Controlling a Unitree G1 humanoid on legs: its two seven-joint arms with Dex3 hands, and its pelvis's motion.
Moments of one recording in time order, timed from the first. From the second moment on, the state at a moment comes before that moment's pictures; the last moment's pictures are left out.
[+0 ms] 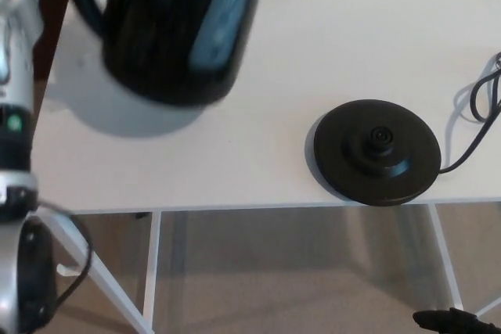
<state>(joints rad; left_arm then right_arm) -0.91 0.39 0.15 0.46 -0.09 0.44 0.02 0.07 -0.29 0.03 0.87 -0.13 -0.38 0.04</state>
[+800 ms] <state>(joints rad) -0.72 0.47 0.03 0.36 -0.07 0.28 -0.17 0.07 -0.29 0.02 0.87 -0.13 -0.37 0.04</state>
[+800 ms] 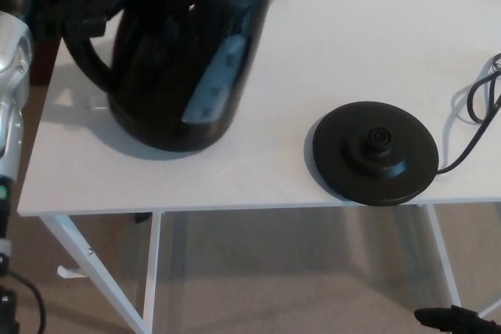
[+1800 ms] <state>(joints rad) -0.77 0.70 -0.12 0.35 -0.16 0.37 -0.69 0.06 -0.29 0.02 0.87 -0.14 -0.37 0.04</state>
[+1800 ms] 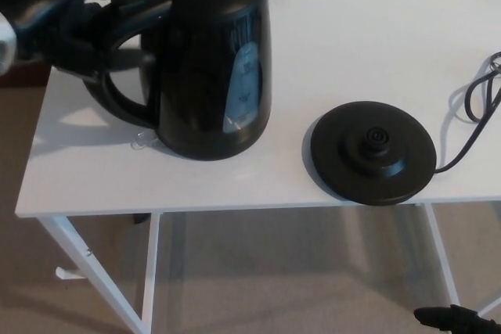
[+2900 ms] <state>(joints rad) -0.01 0.65 0.65 0.41 -0.44 0.39 -0.83 0.05 -0.32 0.03 0.92 -0.15 -0.36 0.05</state>
